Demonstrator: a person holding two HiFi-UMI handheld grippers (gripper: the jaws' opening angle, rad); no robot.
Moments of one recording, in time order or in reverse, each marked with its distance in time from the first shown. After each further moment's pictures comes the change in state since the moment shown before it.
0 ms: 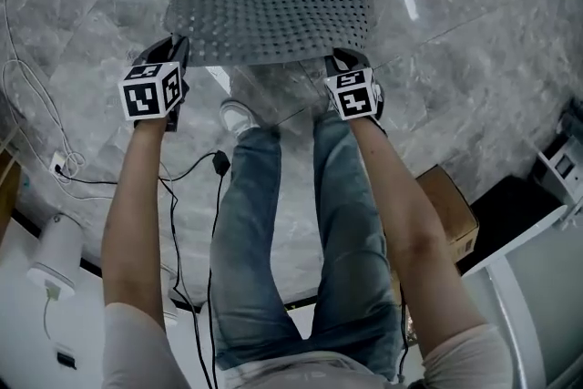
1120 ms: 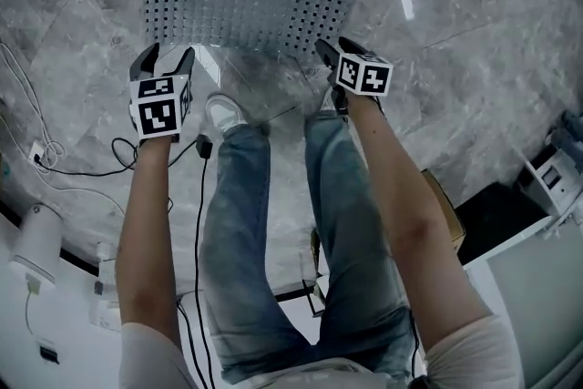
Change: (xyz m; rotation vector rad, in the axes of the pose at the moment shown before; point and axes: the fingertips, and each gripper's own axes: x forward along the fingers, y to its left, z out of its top) left arm 0.026 -0.007 -0.067 0.045 0.048 0.157; right arm 0.073 -0.029 -0.027 0.457 -0.059 0.150
